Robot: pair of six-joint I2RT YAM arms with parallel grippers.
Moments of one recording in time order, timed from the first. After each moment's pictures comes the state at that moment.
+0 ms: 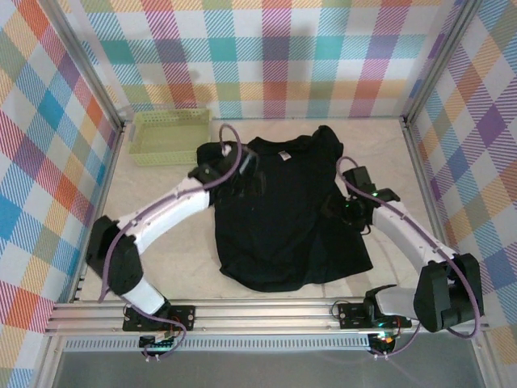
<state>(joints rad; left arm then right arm) -0.72 1.57 1.30 -0.67 -0.24 -0.62 0.32 1.27 0.87 -0.76 -0.03 0.65</state>
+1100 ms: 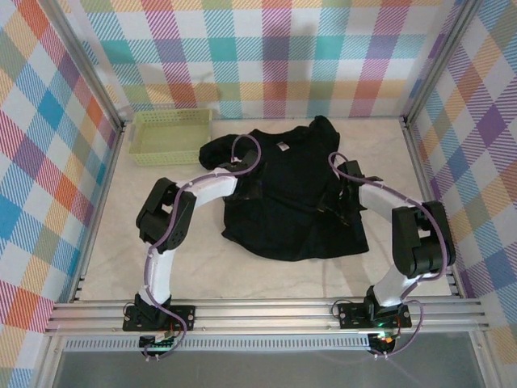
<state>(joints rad) -0.60 2.06 1.46 -0.58 -0.25 -0.60 0.21 1.63 0.95 -0.61 -0.12 0.65</state>
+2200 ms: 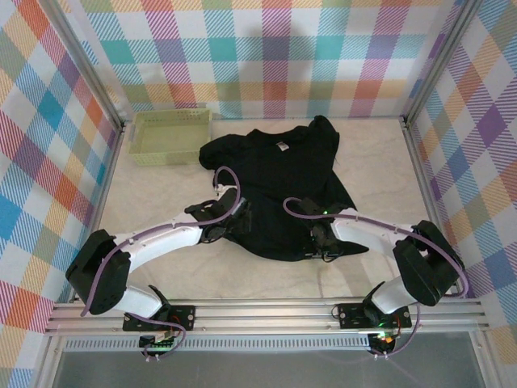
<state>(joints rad) -0.78 1.43 0.88 -0.47 -0.34 -0.60 0.73 1.48 0.81 -0.86 0.00 0.67</state>
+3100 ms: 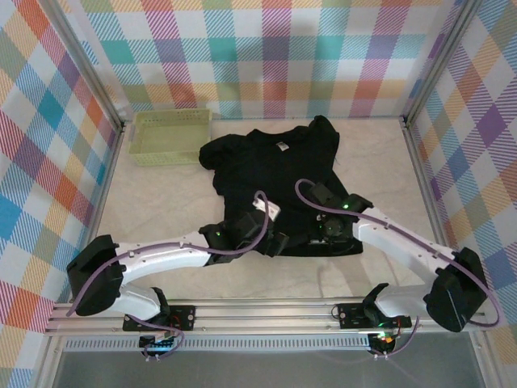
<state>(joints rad) -1.09 1.41 0.87 -0.24 -0.33 -0.33 0.71 1.25 0.97 -1.00 0.09 0.64</state>
